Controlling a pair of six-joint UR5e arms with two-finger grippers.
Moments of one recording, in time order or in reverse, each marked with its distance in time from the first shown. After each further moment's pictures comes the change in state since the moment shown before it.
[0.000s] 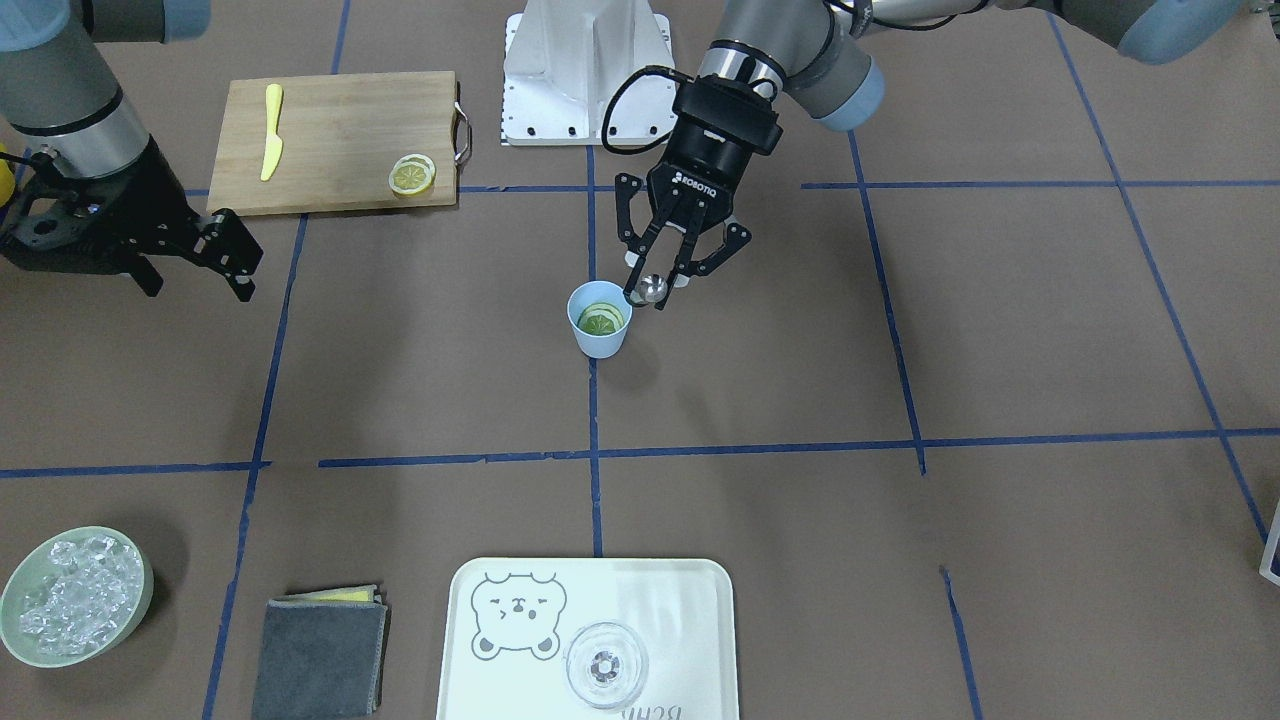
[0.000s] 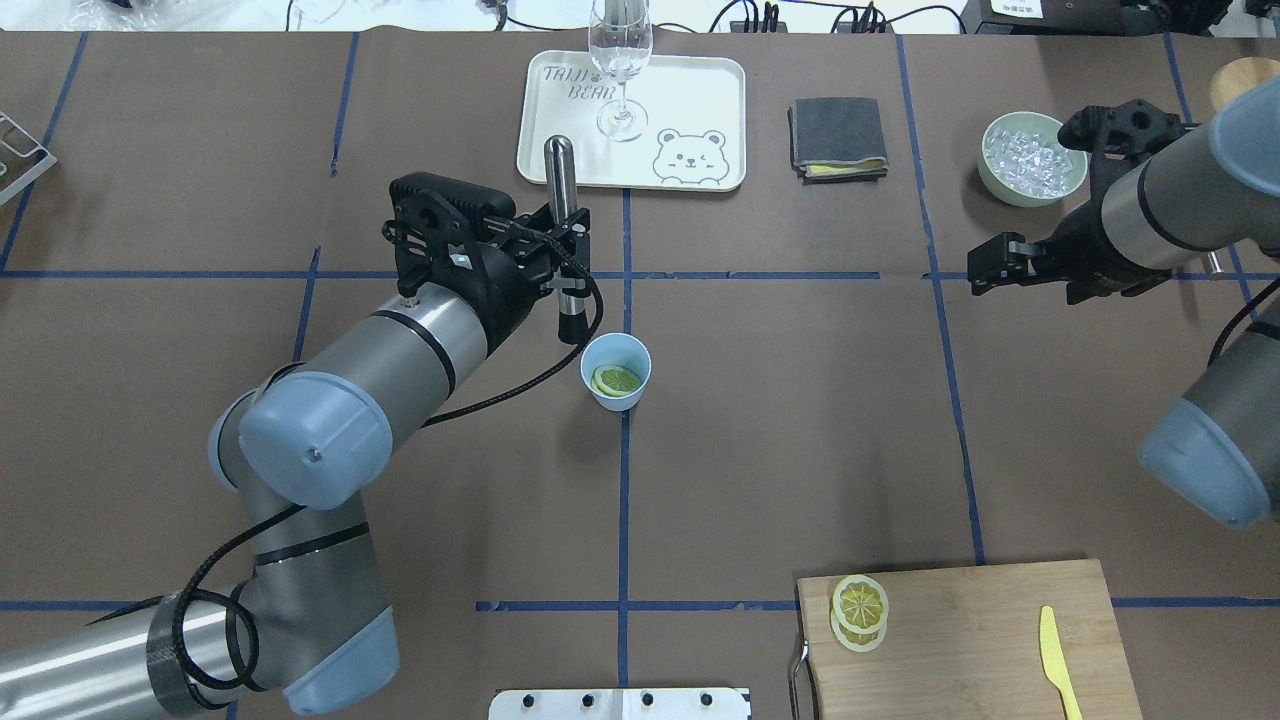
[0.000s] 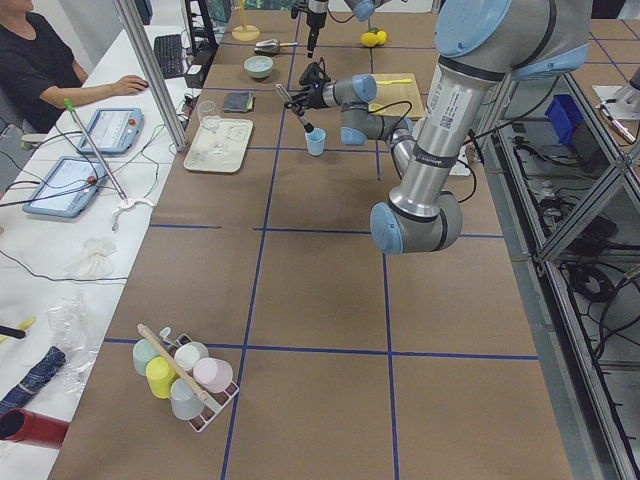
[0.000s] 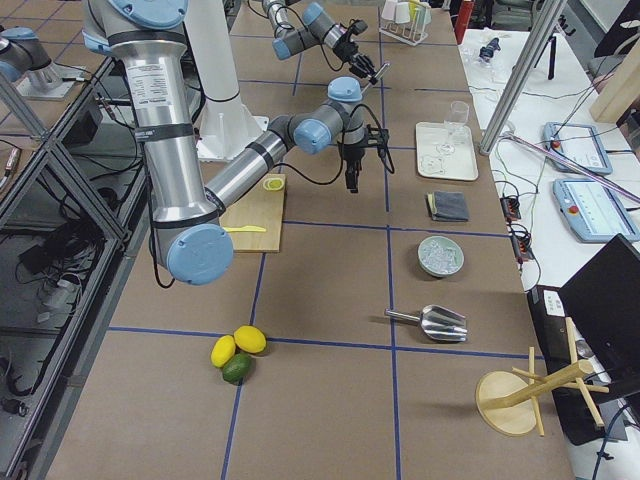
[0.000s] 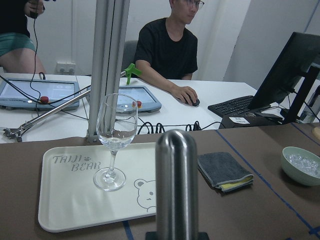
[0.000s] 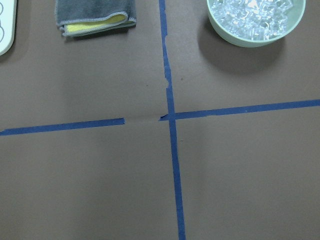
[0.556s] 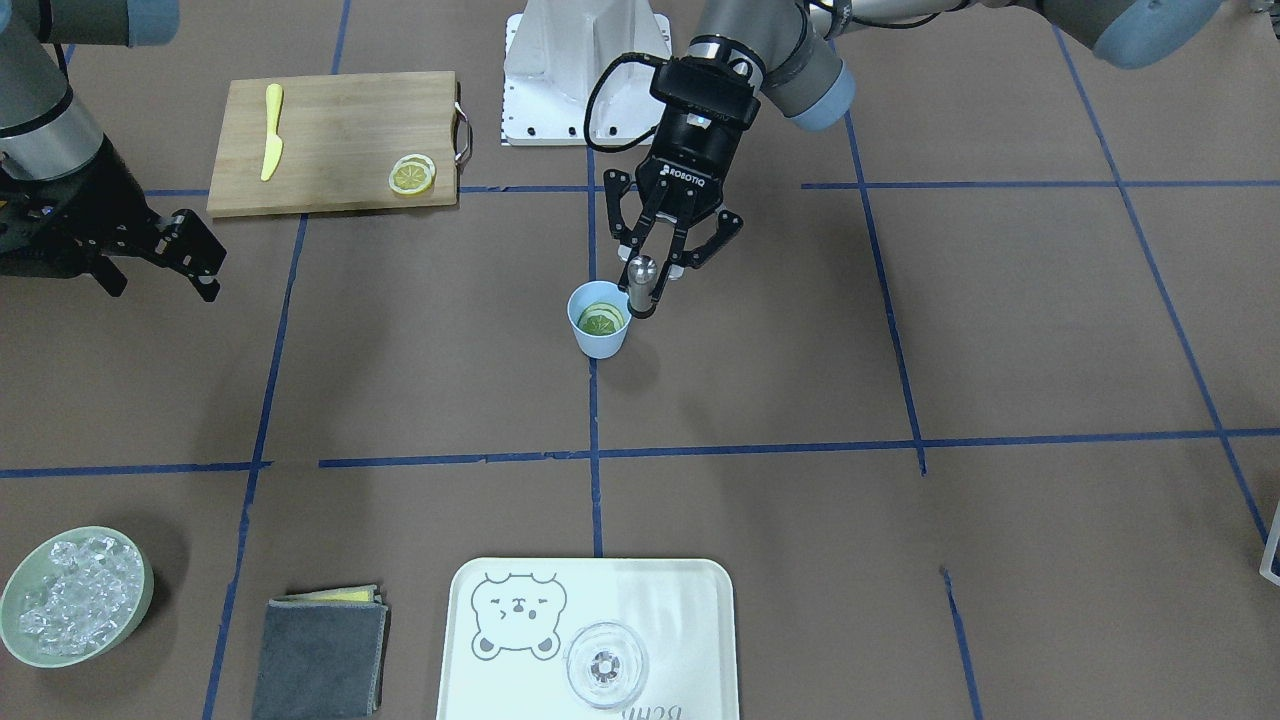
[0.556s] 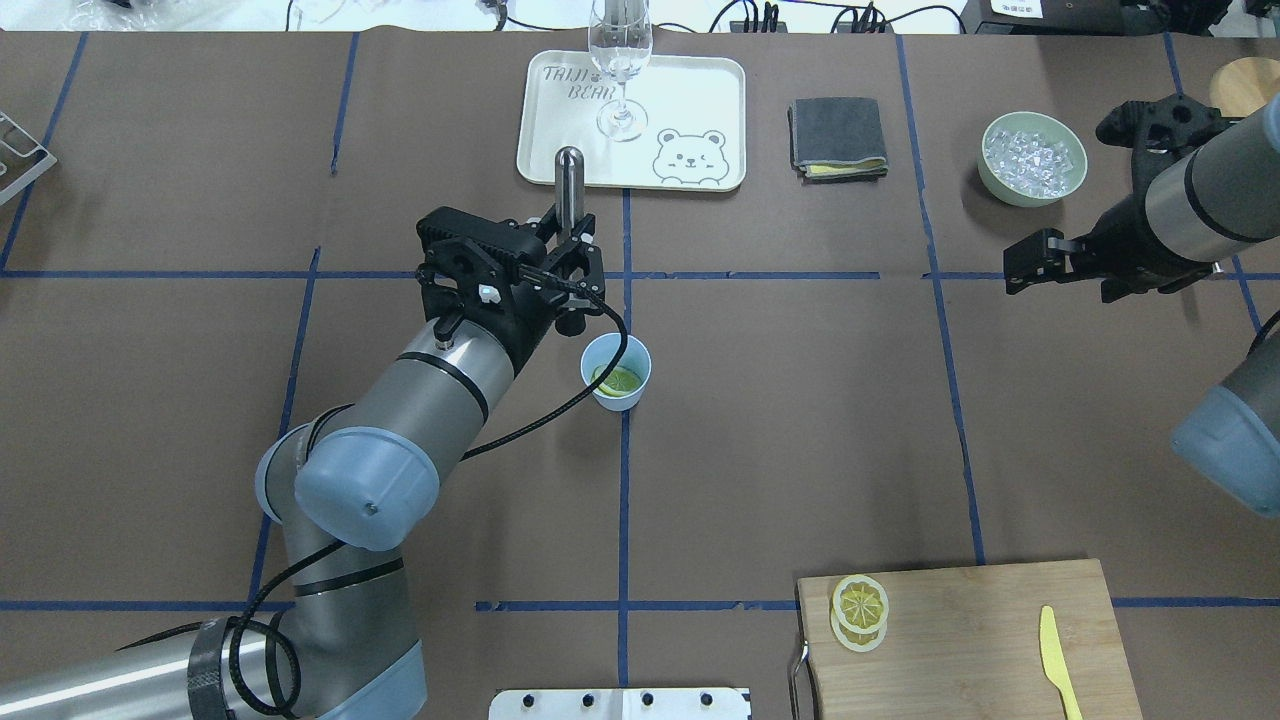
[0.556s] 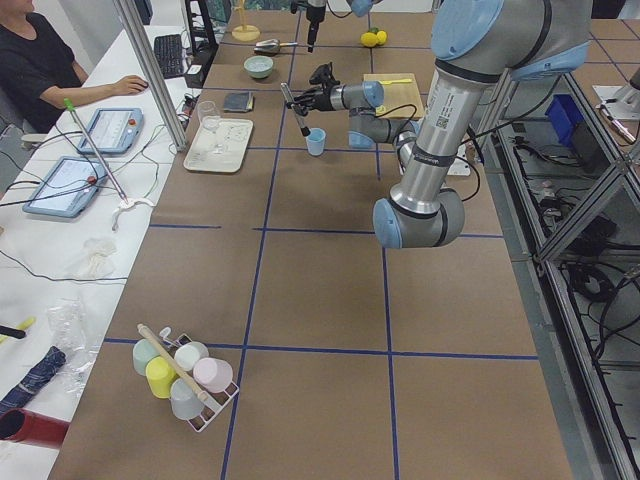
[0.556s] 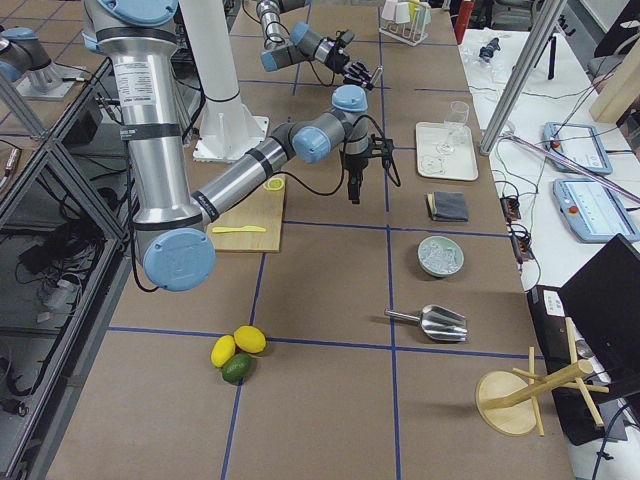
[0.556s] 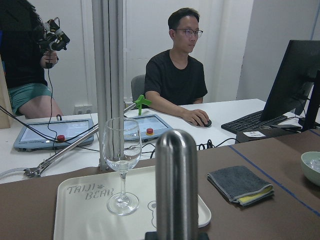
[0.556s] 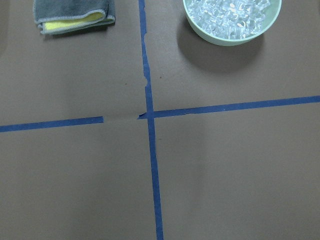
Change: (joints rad) left arm 0.062 -0.037 0.090 -0.059 0.161 0.115; right arm 0.038 -0.032 0.000 0.000 0.038 -0.038
